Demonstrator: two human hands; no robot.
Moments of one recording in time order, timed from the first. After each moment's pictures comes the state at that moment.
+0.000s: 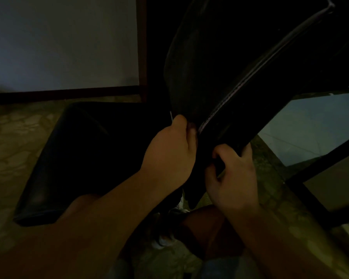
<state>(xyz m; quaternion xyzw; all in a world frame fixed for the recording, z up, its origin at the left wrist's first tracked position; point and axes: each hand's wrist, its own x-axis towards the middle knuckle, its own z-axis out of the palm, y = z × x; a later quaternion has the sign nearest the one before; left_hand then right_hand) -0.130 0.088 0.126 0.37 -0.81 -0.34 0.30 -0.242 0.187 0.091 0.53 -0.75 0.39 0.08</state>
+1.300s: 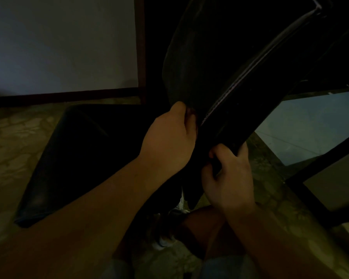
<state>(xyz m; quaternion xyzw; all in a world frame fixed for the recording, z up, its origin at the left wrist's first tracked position) -0.136 0.074 0.140 0.36 -0.80 -0.34 0.34 -0.241 0.185 0.091 0.53 -0.74 0.41 0.07</state>
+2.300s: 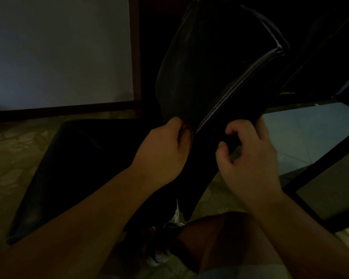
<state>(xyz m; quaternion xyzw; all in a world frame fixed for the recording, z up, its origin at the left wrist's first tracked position) -0.133 0.072 0.153 0.29 -0.82 -0.35 0.34 -0.267 0.189 0.163 0.55 -0.71 0.41 0.18</state>
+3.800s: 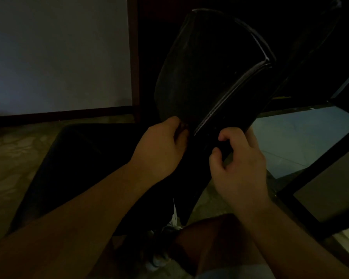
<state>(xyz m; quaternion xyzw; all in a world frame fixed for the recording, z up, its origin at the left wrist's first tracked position) -0.133 0.068 0.164 0.30 -0.83 -0.34 0.34 -0.252 0.192 0.161 0.53 -0.71 0.43 0.16</state>
